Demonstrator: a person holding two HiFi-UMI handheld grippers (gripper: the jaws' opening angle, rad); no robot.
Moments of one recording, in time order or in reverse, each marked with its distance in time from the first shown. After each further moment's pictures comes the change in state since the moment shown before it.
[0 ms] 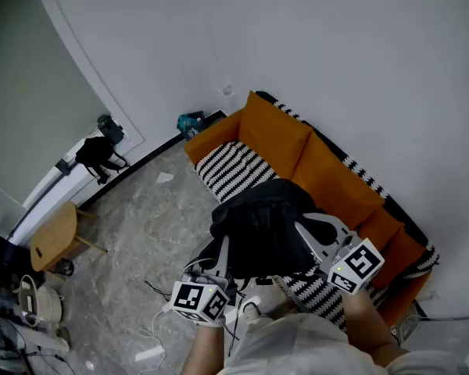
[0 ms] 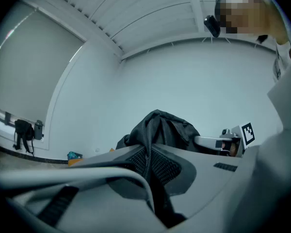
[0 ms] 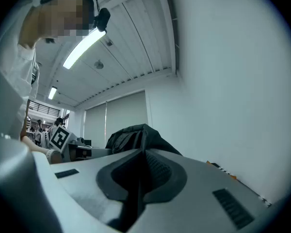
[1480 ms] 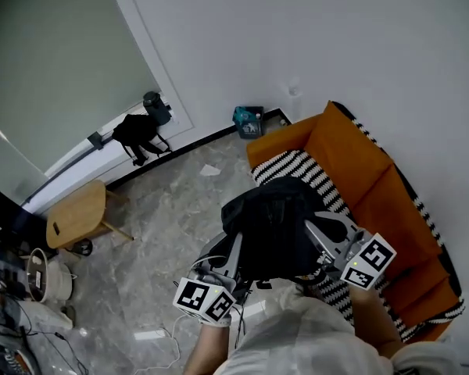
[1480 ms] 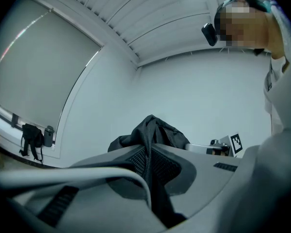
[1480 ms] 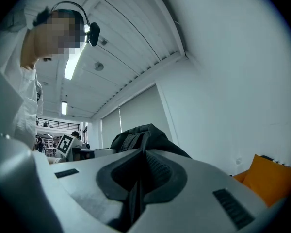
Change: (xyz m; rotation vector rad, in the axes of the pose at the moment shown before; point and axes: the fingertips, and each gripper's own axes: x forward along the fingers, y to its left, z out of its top) left arm 0.003 0.261 0.076 -0.030 -0.069 0.053; right arm 0.298 0.040 -0.013 0.132 -0.039 0.244
